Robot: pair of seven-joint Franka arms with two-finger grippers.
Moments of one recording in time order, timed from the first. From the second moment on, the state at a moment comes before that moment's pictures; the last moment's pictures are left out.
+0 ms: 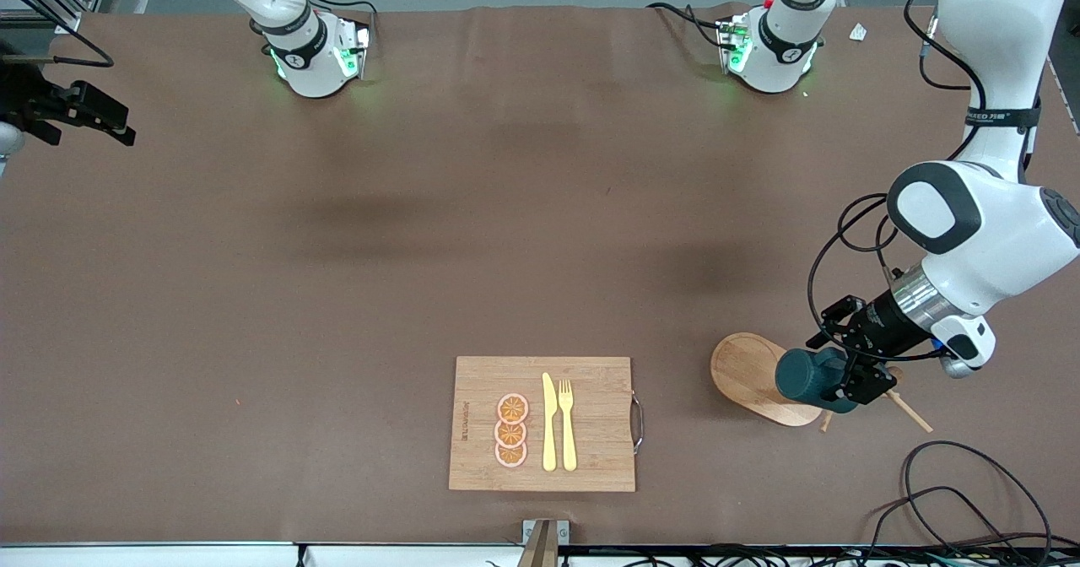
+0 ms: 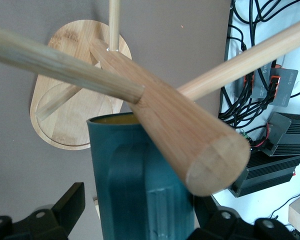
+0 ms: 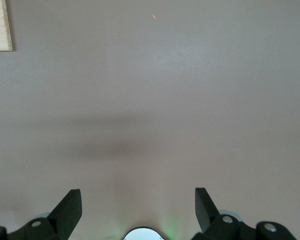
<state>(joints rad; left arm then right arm) 0.05 0.42 -0.15 -1.75 -0.53 2.49 -1.12 -0.01 -0.16 -0.04 -1.72 -0.02 1.49 -0.03</state>
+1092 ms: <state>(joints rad) 0.04 0.45 -0.17 -1.69 -0.53 2.49 -1.11 0.00 -0.16 -0.04 -1.71 -0.02 1.50 -0.03</state>
